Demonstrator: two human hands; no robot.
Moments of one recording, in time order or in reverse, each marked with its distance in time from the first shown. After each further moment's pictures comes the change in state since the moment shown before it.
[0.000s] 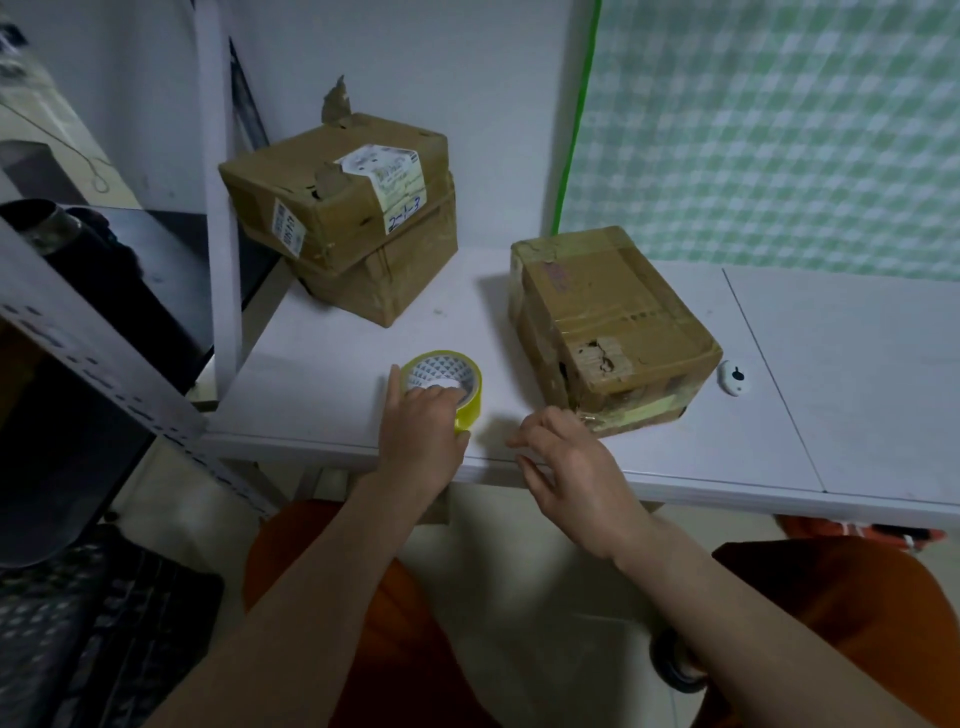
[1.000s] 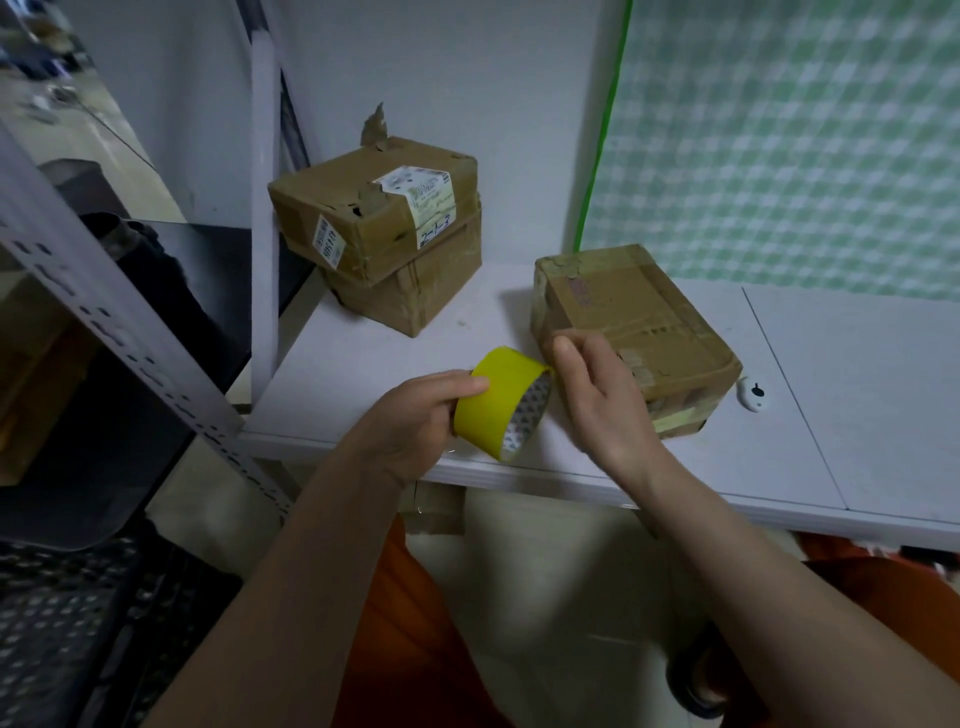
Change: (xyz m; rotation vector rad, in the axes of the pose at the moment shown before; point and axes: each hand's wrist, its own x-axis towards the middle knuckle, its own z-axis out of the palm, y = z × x) left_hand -0.001 -0.003 -0.079 -1.699 -0.441 -0.544; right_hand 0.057 -0.036 -0.043 0.413 0.186 0.395
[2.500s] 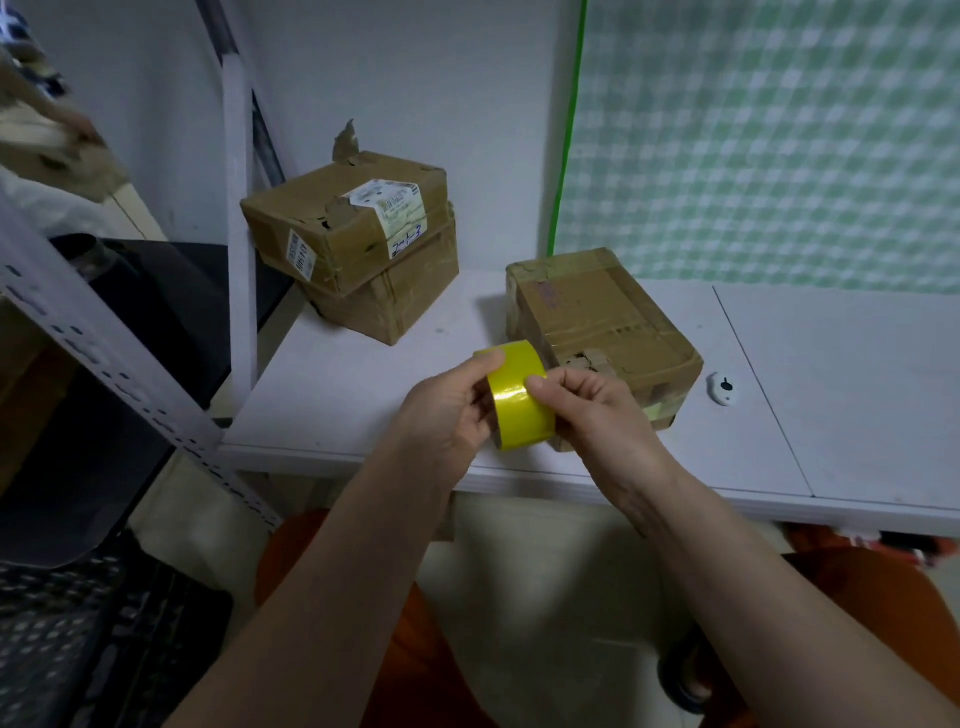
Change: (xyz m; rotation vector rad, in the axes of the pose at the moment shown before) left_hand -0.011 0.002 0.070 -0.284 0.163 0.003; right_hand -0.021 -0.006 -0.027 0.631 -0.194 0.257
